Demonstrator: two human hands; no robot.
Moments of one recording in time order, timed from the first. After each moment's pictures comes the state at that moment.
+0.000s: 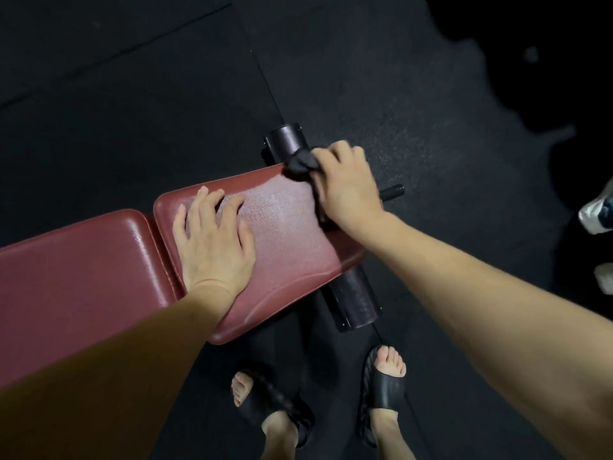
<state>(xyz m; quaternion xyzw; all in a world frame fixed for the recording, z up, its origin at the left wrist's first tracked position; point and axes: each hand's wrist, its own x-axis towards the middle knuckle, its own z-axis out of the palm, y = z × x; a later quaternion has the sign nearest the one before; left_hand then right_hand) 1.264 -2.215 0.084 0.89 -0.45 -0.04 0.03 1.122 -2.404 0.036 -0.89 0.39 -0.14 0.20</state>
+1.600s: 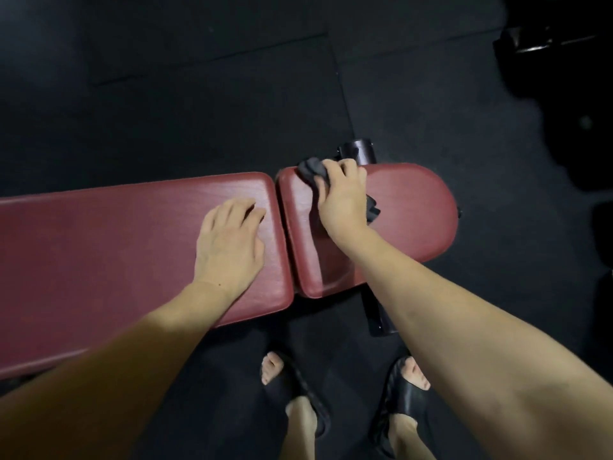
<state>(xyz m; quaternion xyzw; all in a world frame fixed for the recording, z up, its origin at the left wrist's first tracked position) 1.351 -2.069 0.158 0.87 -0.49 -0.07 0.01 1.254 -2.256 0.084 -0.83 0.43 -0.19 0.28</state>
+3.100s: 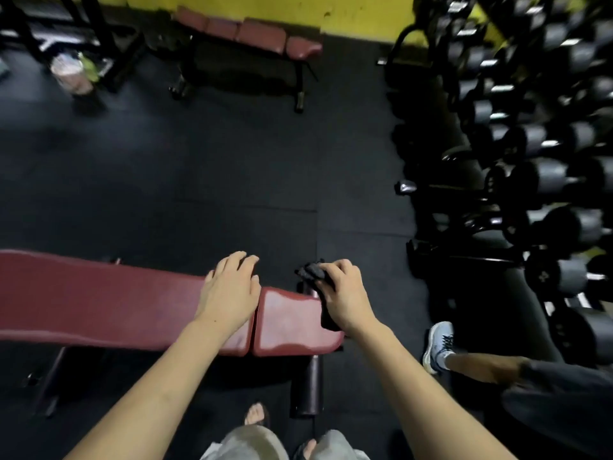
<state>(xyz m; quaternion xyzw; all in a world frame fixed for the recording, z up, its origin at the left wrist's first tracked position) 1.241 -2.114 0.634 0.93 -0.31 -0.11 0.13 1.102 -2.313 0.597 -0.90 0.26 -0.10 0.32</state>
